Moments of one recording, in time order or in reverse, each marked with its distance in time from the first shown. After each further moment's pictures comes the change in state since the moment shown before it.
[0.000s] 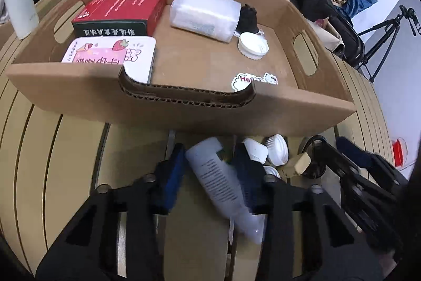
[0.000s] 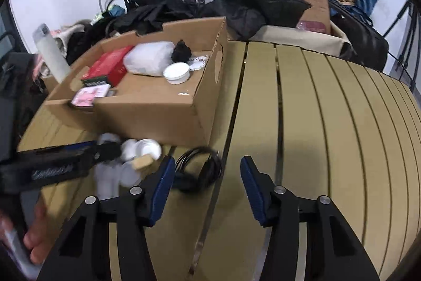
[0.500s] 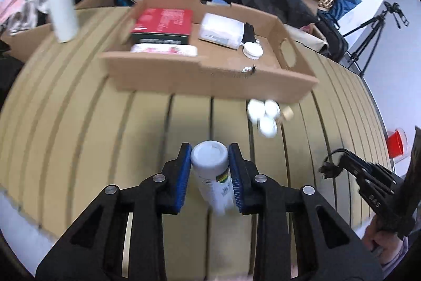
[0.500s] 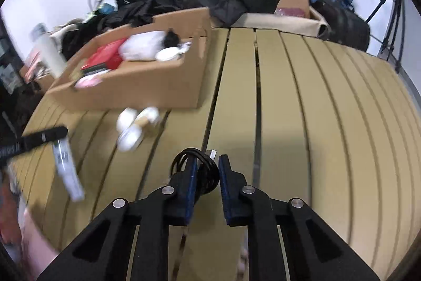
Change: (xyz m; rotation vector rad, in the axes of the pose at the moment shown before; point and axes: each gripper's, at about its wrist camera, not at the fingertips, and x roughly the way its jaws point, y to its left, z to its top) left arm -0.123 0.033 -0.054 0.057 -0.067 0.016; right arm -0.092 0.003 -0.065 0.064 0.007 -0.018
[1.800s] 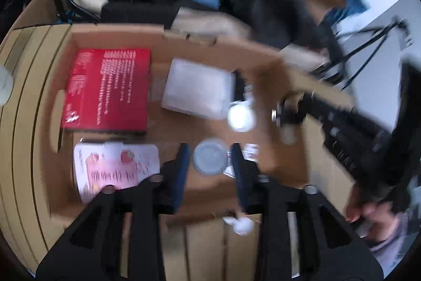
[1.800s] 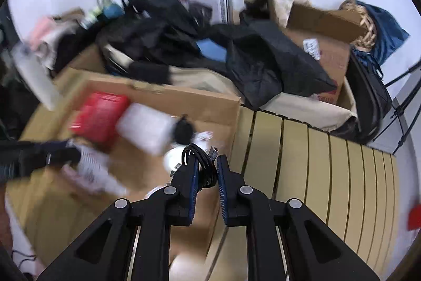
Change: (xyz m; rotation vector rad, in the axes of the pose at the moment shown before) left arm 0.138 -0.012 0.195 -0.015 0.267 -0.118; right arm 0.118 0.049 0.233 -0.185 0.111 -0.065
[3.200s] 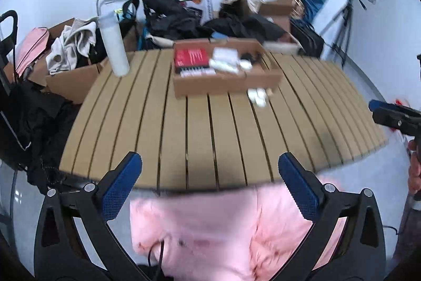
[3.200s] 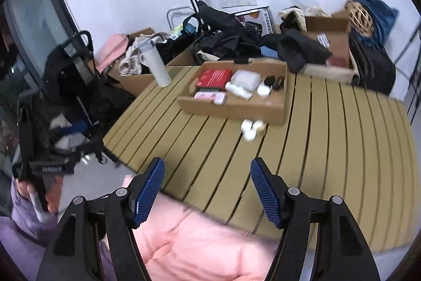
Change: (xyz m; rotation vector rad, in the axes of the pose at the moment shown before) left arm -0.244 0.017 -0.353 0.216 -0.389 0.212; right arm -0.294 0.069 -0.278 0.077 -0.225 0.364
